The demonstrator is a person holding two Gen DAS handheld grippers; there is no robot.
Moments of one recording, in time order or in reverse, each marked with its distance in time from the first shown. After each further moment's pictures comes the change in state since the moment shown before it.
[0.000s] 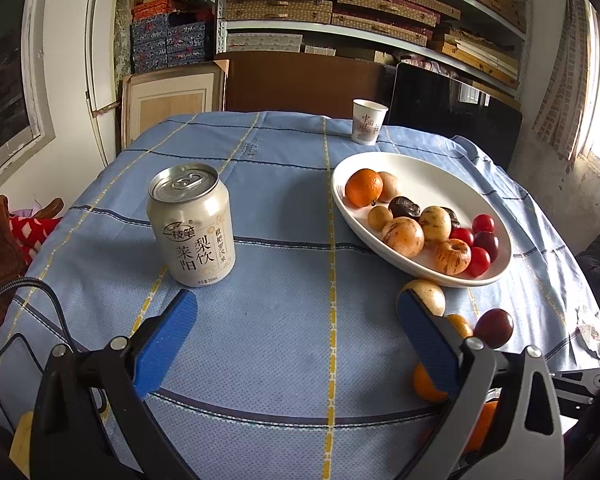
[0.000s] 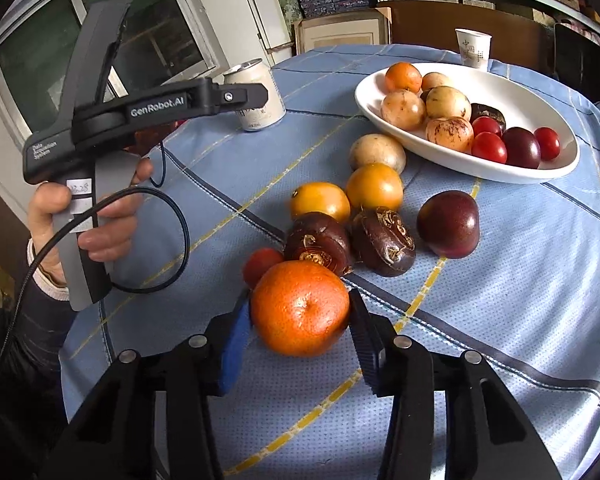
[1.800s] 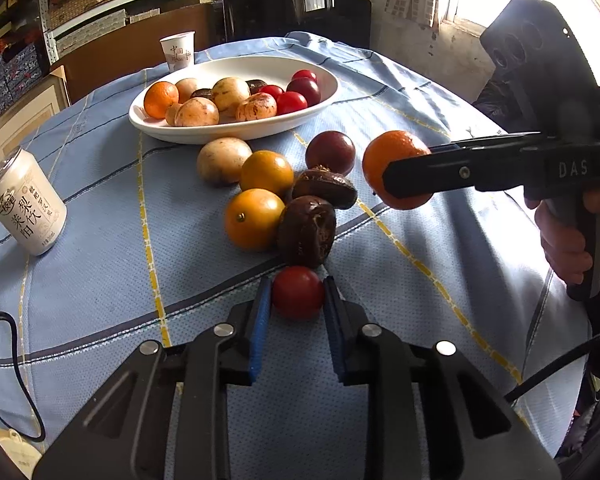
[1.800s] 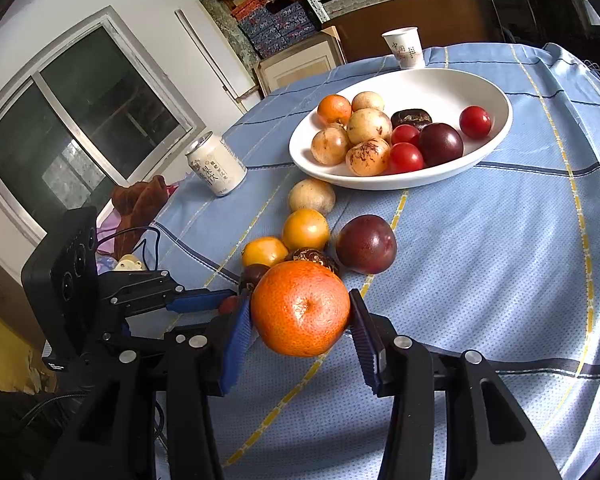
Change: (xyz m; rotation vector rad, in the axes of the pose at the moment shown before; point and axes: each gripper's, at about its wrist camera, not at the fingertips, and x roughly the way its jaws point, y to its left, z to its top) left arm -0.009 -0.079 -0.079 0.446 0.223 -0.368; right arm -0.038 -0.055 0.000 0.240 -0.133 0.047
